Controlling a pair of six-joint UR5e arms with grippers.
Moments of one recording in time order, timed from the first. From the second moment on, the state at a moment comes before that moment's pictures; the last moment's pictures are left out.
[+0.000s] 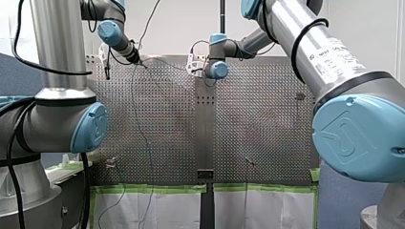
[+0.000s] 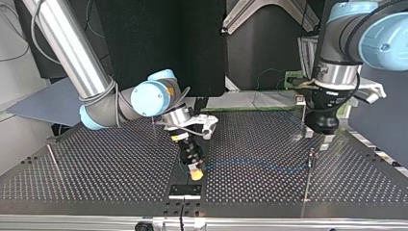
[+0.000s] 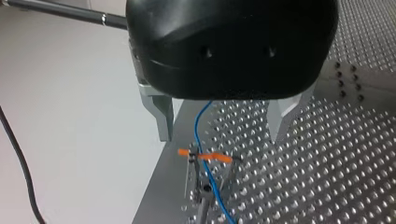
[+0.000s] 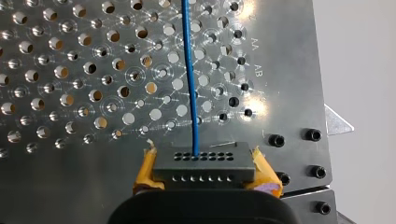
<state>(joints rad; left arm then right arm) 0.07 -1.38 -1.75 -3.21 -1.47 -1.79 2.28 -0.91 0.95 -0.21 1.52 1.69</state>
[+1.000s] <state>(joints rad) 0.07 -1.38 -1.75 -3.20 -1.50 -1.78 2.28 -0.91 0.95 -0.21 1.52 1.69</state>
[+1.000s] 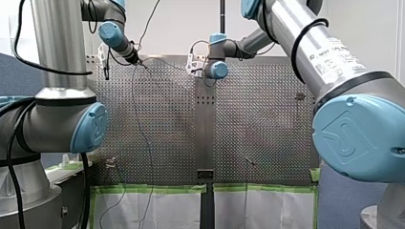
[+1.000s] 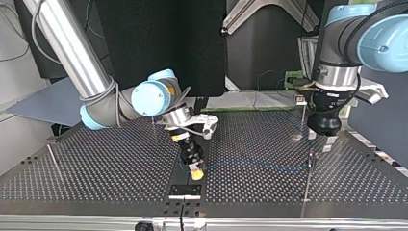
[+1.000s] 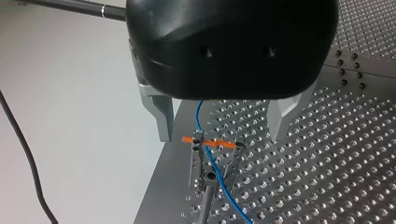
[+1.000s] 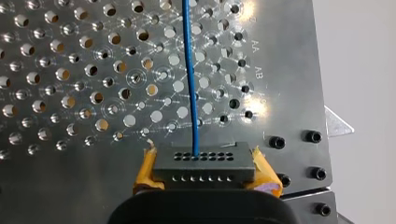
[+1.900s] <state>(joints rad) 0.02 -1.45 -1.69 -3.15 -1.36 -1.70 2.28 -0.91 0.95 -0.21 1.52 1.69</state>
